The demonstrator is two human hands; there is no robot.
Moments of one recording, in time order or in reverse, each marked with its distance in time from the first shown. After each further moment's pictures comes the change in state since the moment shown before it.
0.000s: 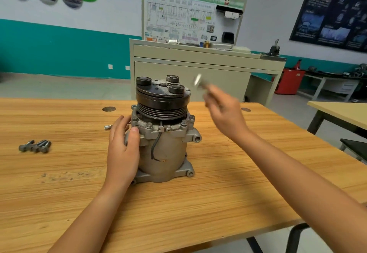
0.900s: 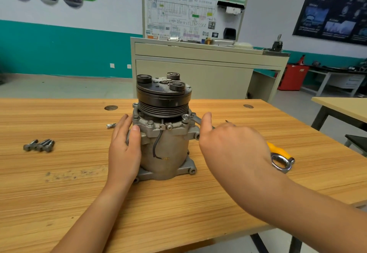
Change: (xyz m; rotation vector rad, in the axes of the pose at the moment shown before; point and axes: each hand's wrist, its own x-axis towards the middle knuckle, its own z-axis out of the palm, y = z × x) left_hand -0.001 0.000 0.000 0.071 0.010 -0.001; right_hand -0.038 -0.114 -0.033 -0.990 -0.759 0.100
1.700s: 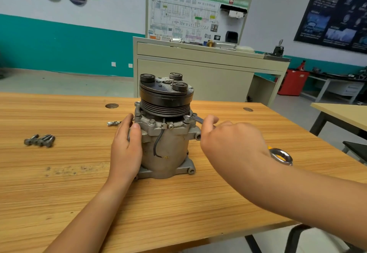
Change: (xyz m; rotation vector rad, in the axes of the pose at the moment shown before) left_hand -0.002 0.001 0.001 -0.073 -0.004 -0.052; right_hand 0.000 0.005 -0.009 -0.188 -0.089 -0.130
